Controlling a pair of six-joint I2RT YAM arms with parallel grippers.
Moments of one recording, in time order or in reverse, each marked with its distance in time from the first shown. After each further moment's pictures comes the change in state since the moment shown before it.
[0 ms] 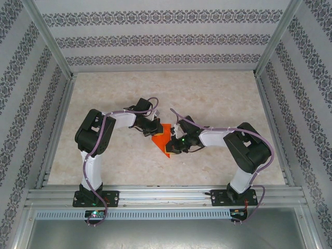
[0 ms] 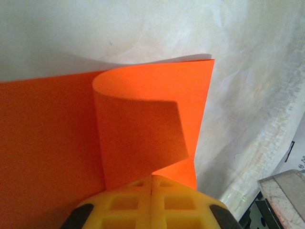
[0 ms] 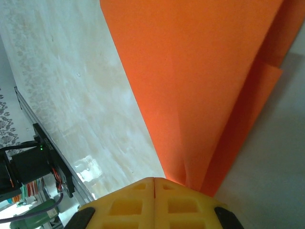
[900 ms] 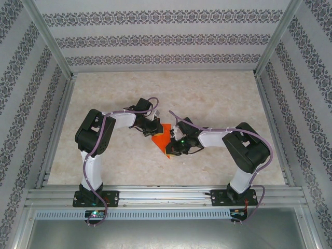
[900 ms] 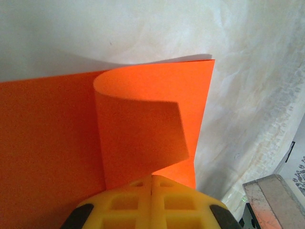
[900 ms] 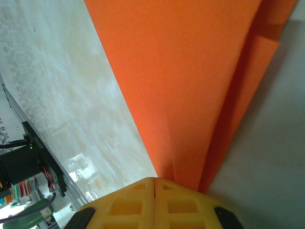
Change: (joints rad) left arm 0.000 0.000 0.001 -0.002 -0.002 0.000; right arm 0.018 0.009 -0.004 -0.017 0.019 0.000
